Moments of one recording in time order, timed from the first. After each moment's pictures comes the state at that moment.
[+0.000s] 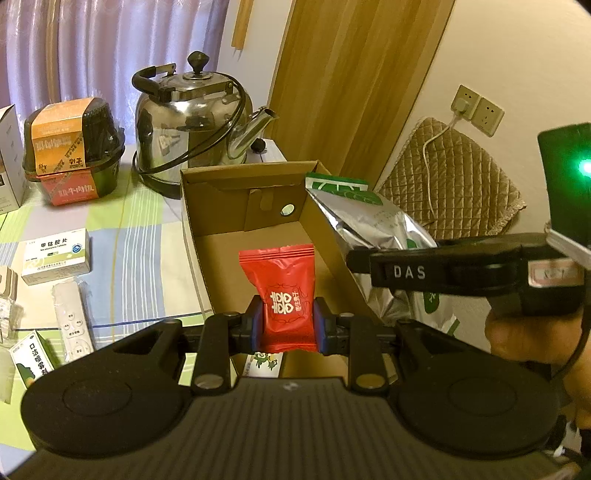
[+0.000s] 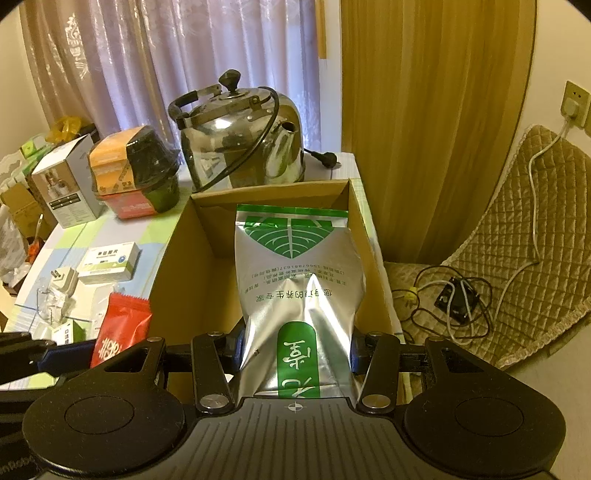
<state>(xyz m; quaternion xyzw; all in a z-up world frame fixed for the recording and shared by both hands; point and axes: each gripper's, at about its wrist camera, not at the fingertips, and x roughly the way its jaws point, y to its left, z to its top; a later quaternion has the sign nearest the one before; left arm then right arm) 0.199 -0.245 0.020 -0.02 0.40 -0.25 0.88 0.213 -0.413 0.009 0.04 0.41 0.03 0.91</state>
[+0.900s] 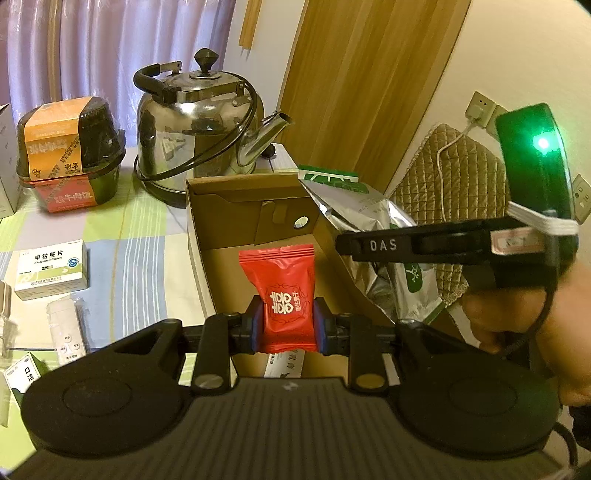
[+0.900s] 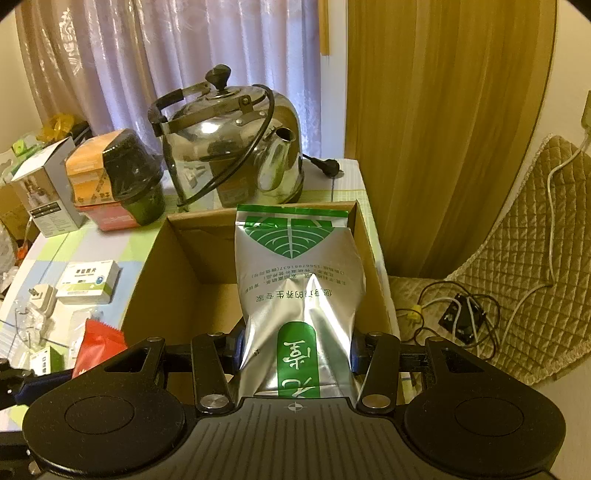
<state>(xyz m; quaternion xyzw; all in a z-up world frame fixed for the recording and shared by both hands) 0.237 -0.248 0.004 -0.02 0.39 -0.24 0.89 0.282 -0.417 -0.010 0.03 0.42 0.02 0.91</state>
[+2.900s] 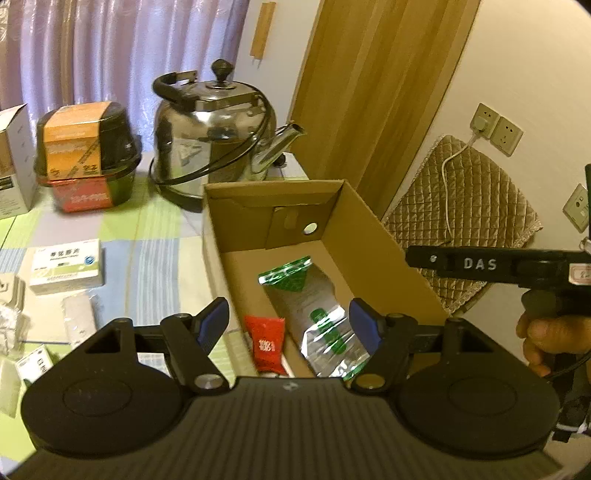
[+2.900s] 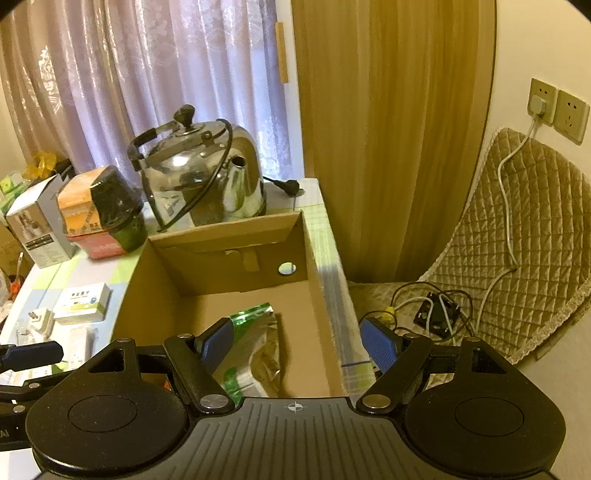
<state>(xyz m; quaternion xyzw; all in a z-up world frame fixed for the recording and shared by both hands) 0.222 -0.225 0.015 -0.03 0.38 -0.23 0.89 0.216 -0.446 0.017 0.06 0.37 -0.02 0.93</state>
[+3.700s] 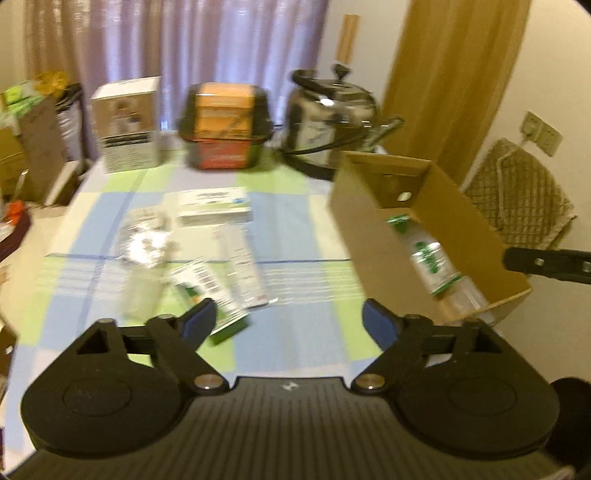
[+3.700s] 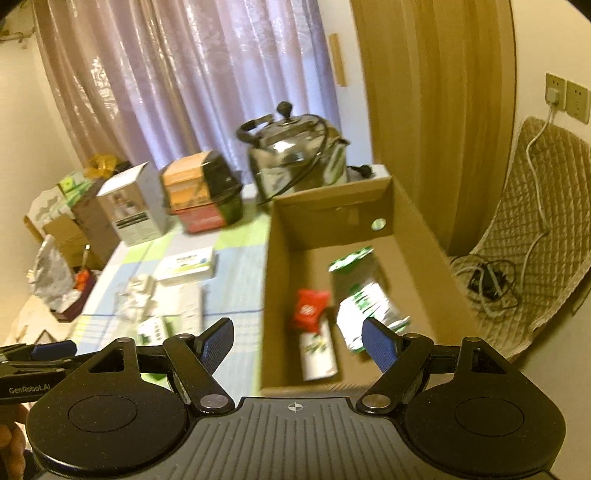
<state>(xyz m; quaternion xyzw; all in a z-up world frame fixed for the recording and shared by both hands) 0.107 -0.057 0.027 -0.03 0.39 -0.12 0.91 0.084 -0.335 0.049 0.10 0.36 0.05 0.92</state>
